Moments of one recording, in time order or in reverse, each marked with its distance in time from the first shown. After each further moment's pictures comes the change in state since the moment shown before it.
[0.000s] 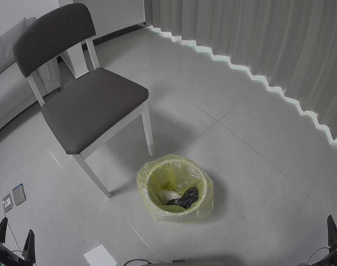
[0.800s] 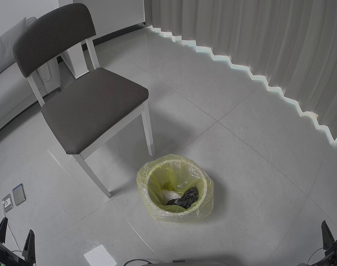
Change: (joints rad) left arm 0.000 0.001 0.000 0.000 -0.001 0.004; right arm -0.002 0.001 0.000 0.081 0.010 -0.037
